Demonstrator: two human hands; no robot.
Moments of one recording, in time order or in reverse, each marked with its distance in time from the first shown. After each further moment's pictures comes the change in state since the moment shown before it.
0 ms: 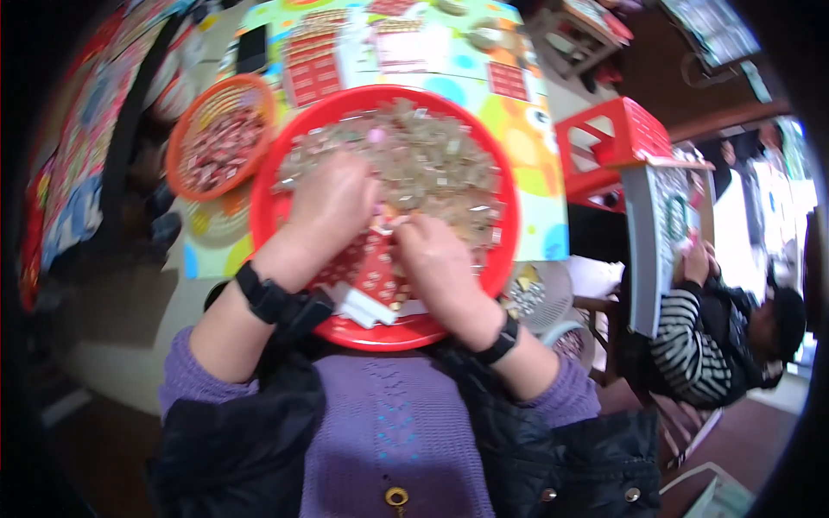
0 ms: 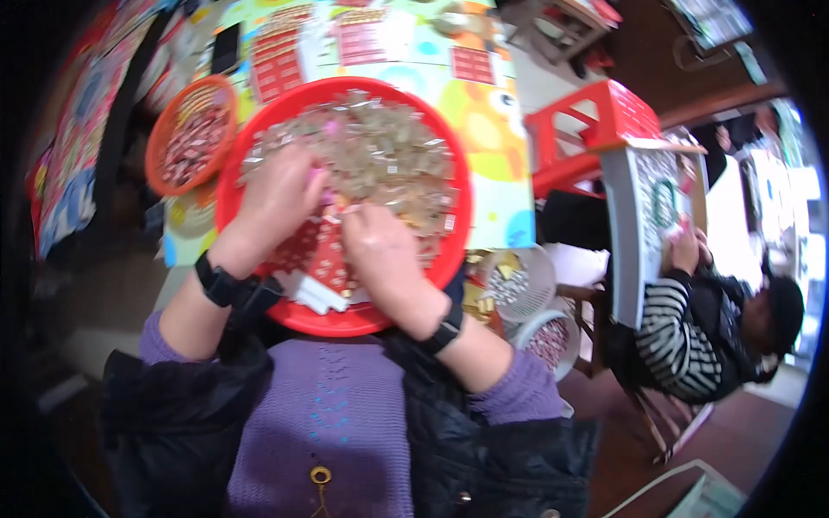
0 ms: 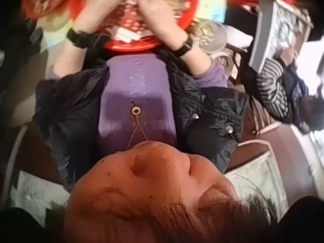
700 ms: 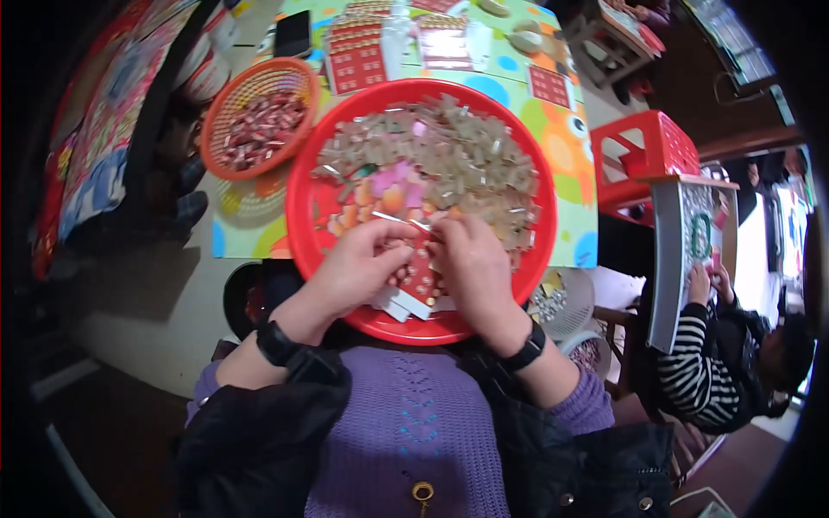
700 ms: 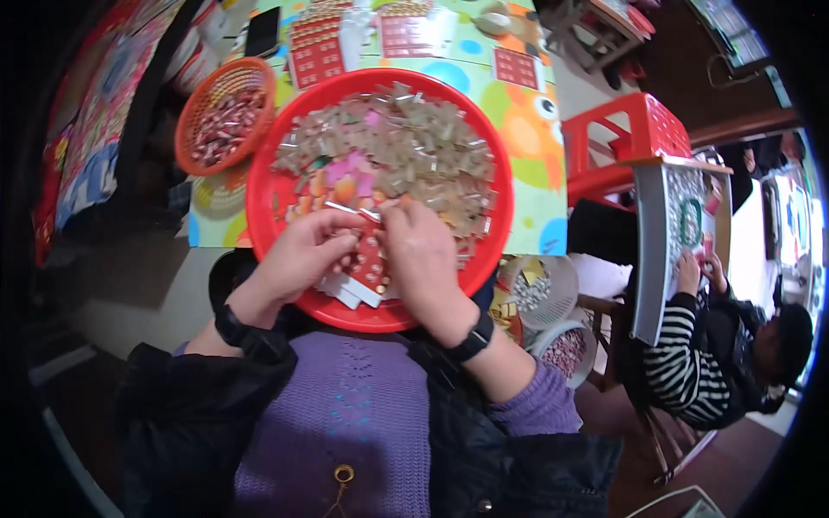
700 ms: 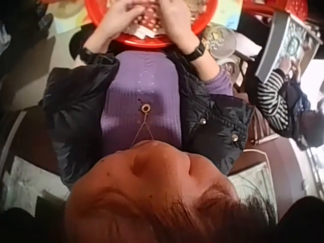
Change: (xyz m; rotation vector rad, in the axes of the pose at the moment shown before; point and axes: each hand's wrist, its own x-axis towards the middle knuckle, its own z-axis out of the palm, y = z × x) left_hand -0.068 0.020 -0.018 -1.243 -0.425 -0.778; right_hand -0.001 -0.009 -0.005 0.053 0.041 0.039
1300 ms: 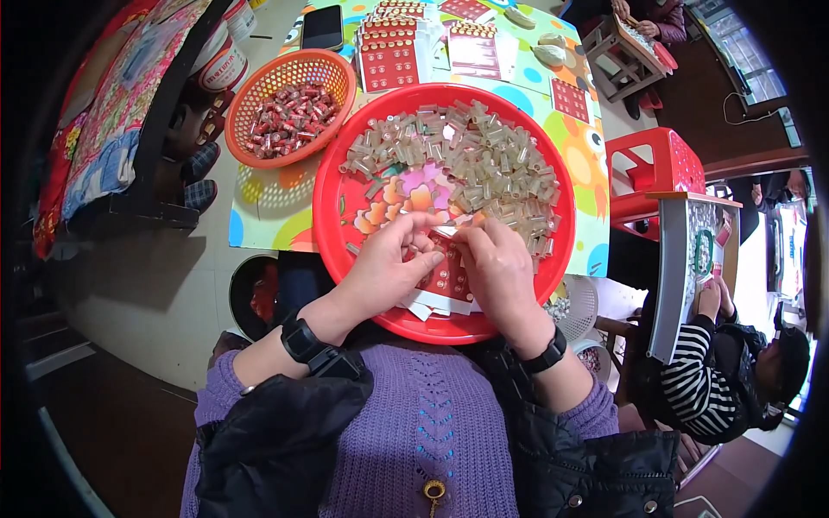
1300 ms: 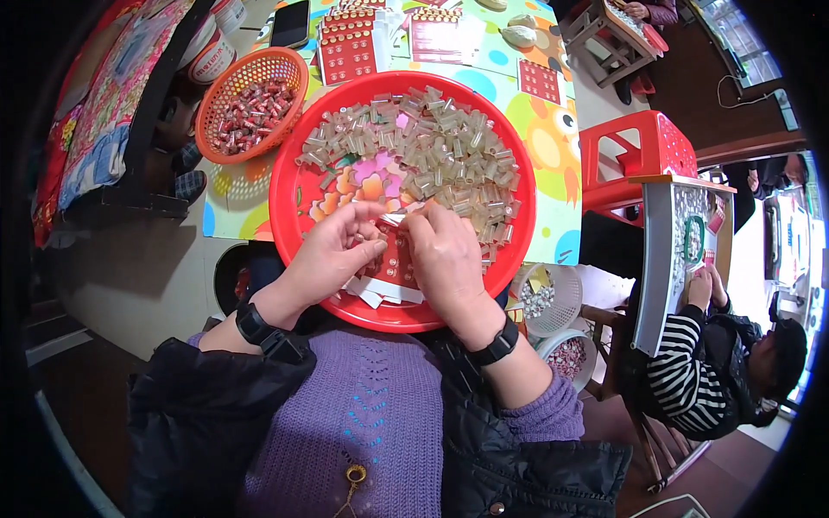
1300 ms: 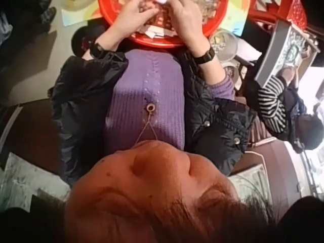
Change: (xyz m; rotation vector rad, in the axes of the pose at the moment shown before) left_hand -0.003 -0.012 0.000 -0.051 -0.008 0.192; right_hand 0.006 -0.004 -0.009 -0.076 -0.038 -0.091
